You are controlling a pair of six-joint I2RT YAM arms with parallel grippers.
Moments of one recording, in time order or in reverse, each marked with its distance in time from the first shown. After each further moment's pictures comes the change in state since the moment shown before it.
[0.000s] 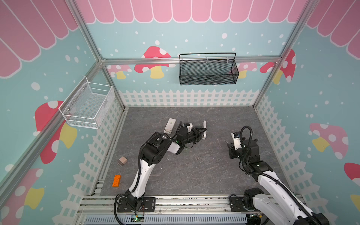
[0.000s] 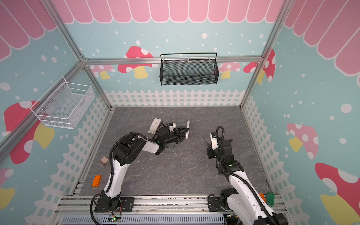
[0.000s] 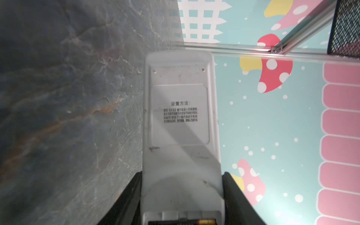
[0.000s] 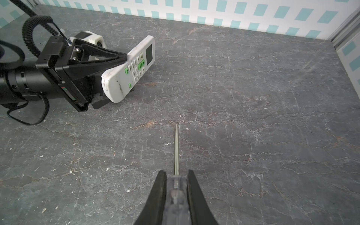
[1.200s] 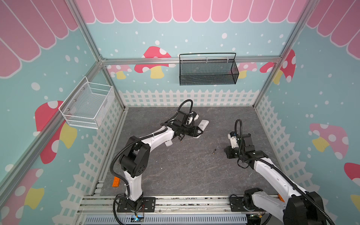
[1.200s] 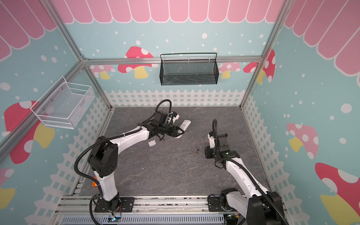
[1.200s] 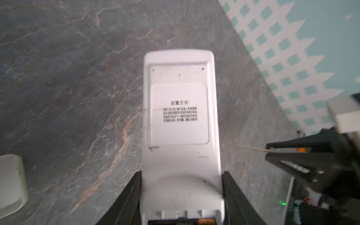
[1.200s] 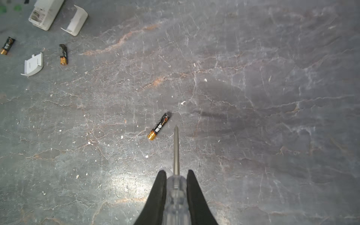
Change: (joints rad) left arm 0.029 -0.376 0.264 -1.316 -0.034 1.411; right arm 0.000 0.241 0.163 -0.302 -0.091 0.163
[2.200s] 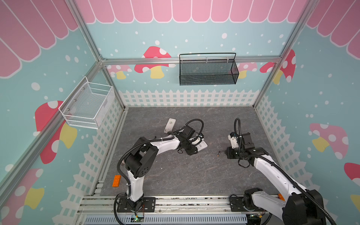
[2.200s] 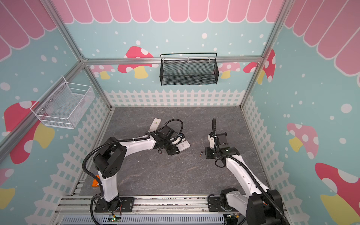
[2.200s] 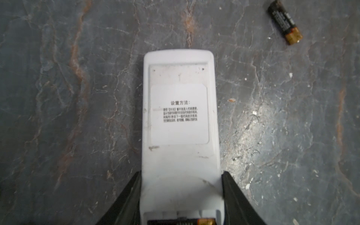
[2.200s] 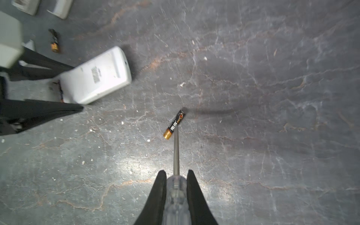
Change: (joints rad) left arm -0.106 0.037 -0.171 -0.071 -0.171 0.543; right arm 0.000 0.013 0.091 -0.126 -0.021 0.013
